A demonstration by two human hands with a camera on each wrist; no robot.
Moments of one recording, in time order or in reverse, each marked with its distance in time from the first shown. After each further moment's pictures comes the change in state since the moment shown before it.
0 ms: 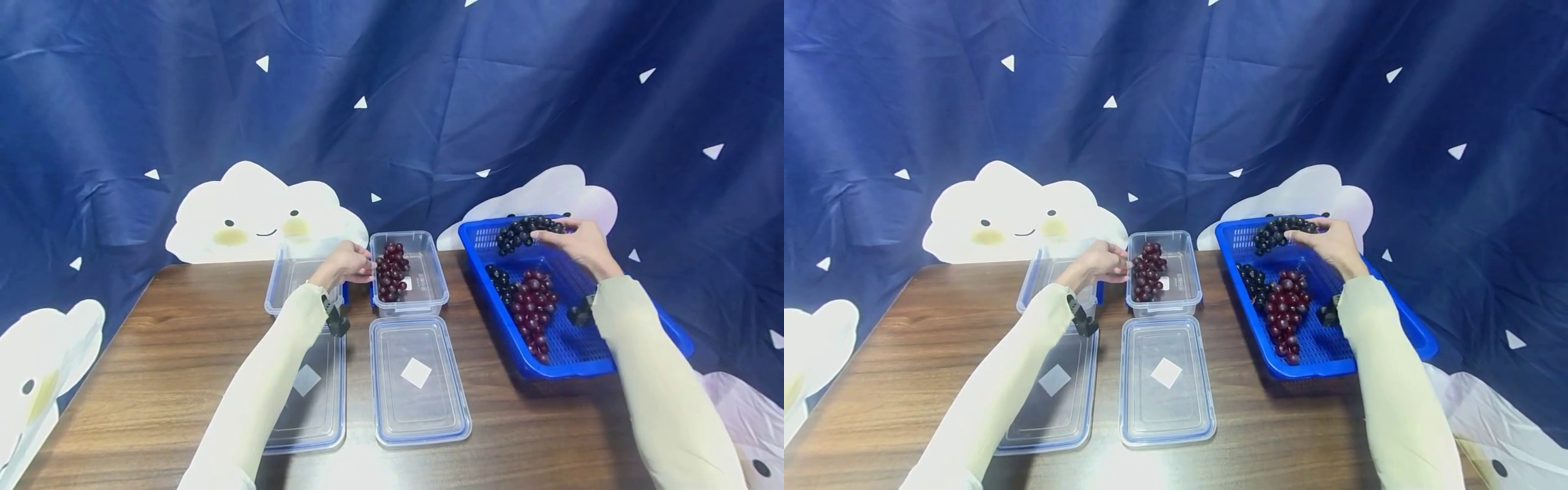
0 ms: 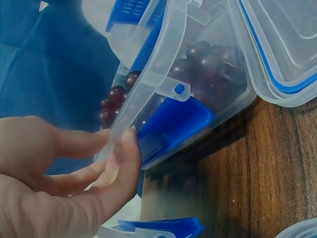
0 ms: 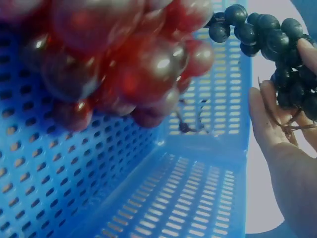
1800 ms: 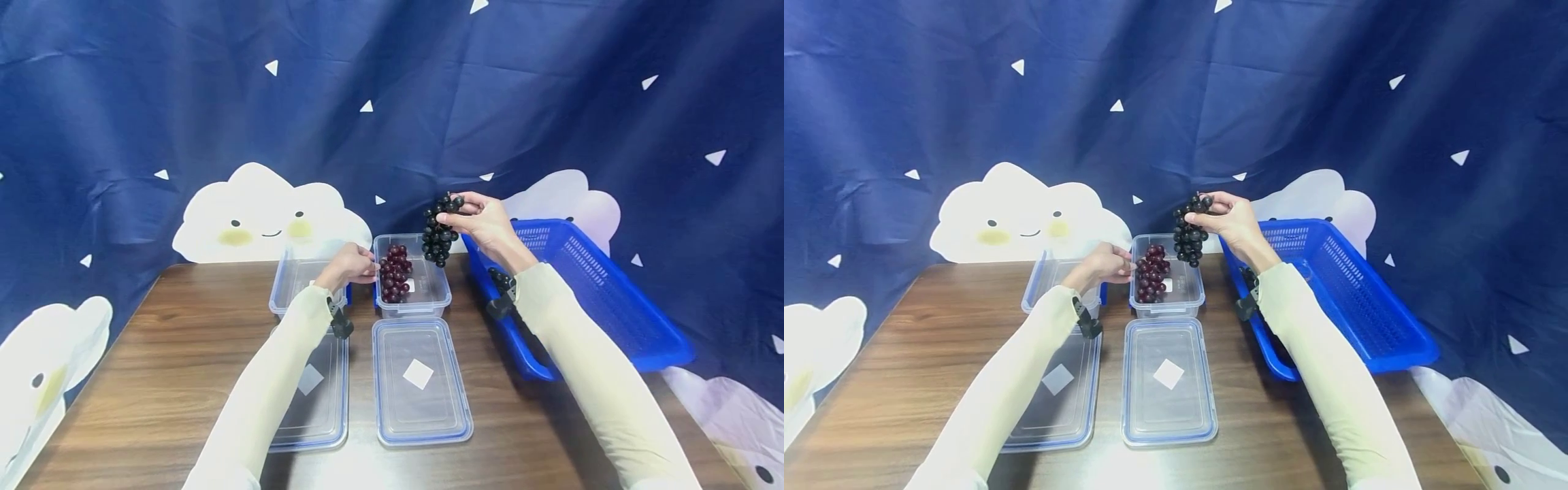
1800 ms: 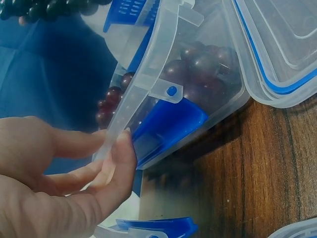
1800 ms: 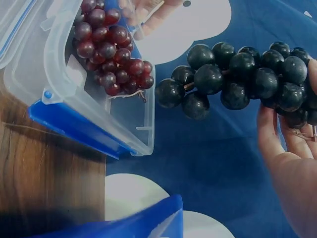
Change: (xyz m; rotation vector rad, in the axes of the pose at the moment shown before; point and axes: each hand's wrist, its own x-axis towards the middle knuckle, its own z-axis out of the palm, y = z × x) left_hand -0.004 -0.002 -0.005 0.002 0.008 0.038; right_hand -0.007 -0.173 0.112 0.883 -0.143 -0.207
